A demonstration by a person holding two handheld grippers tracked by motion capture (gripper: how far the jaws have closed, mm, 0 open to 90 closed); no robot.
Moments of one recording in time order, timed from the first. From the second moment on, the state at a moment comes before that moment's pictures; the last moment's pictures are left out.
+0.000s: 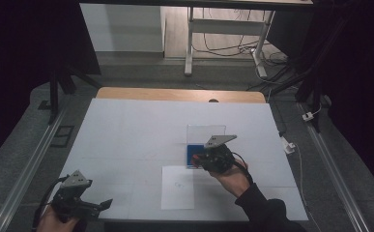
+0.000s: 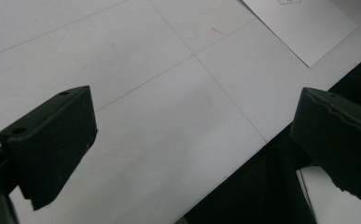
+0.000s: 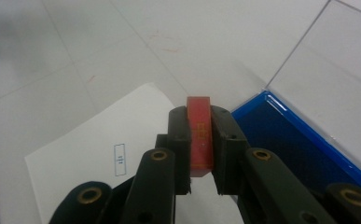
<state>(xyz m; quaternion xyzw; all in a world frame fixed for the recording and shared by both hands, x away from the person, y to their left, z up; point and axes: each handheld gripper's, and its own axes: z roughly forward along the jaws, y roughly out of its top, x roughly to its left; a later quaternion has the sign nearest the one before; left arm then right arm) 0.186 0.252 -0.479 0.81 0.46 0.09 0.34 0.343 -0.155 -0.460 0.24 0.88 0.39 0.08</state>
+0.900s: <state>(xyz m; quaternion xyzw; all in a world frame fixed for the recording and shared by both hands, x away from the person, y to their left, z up) 0.186 0.252 -0.479 0.81 0.46 0.09 0.34 0.375 -0.171 -0.467 0.29 0.87 0.37 0.12</state>
